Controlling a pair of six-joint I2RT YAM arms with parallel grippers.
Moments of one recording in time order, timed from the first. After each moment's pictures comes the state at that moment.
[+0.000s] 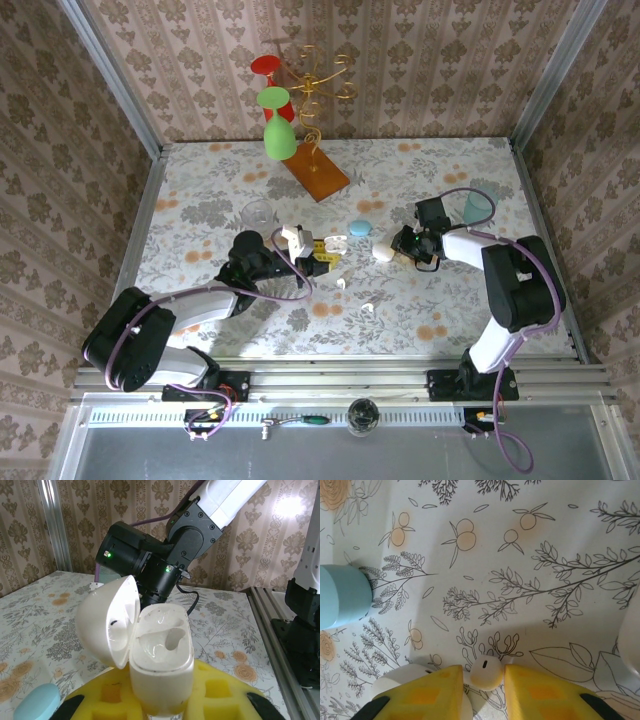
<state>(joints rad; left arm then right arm) -0.67 1.36 0.48 0.86 0.79 0.00 0.19 1.71 0.86 -0.19 -0.22 0.66</state>
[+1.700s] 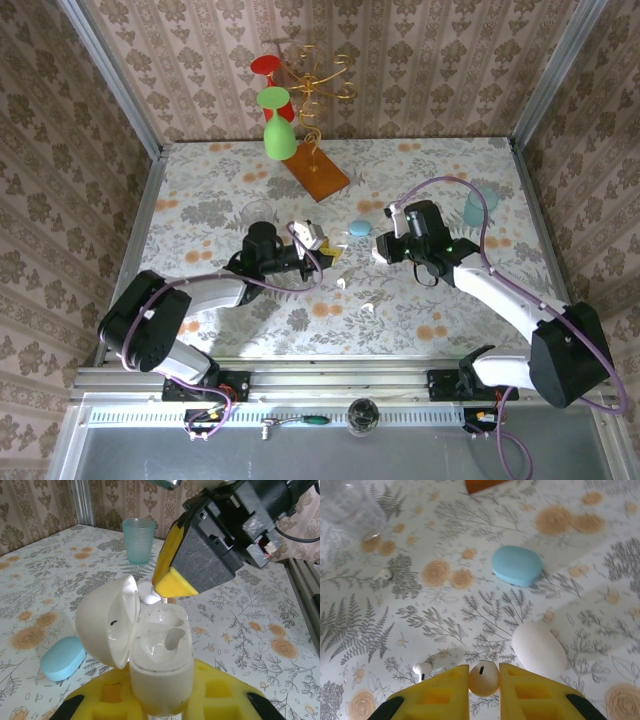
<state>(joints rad) -0.65 1.49 0.57 0.70 0.70 0.08 0.44 1.26 0.81 -0.28 -0.12 0.17</state>
